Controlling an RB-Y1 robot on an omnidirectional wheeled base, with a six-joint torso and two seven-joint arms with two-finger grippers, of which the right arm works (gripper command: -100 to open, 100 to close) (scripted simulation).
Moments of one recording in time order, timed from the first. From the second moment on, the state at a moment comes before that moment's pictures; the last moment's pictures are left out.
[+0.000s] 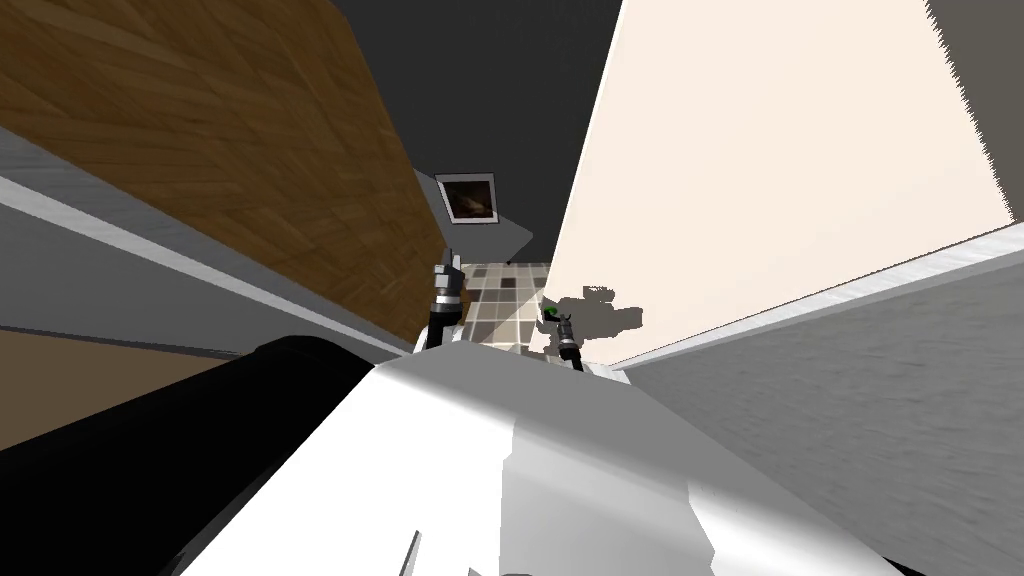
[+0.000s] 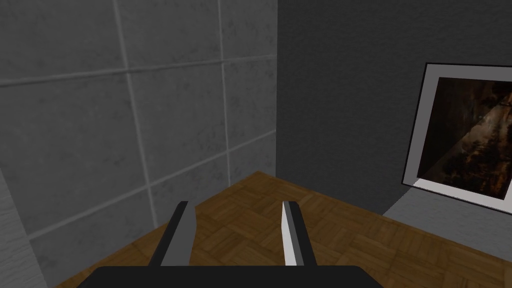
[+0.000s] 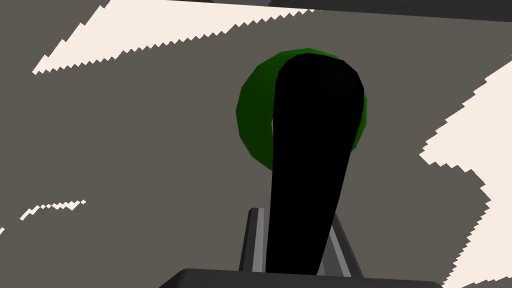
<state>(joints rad) -0.12 -0.03 0.11 -0.67 -0.01 -0.78 0.02</state>
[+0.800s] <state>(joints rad) -0.11 -0.06 0.05 -0.69 -0.04 -0.76 0.03</state>
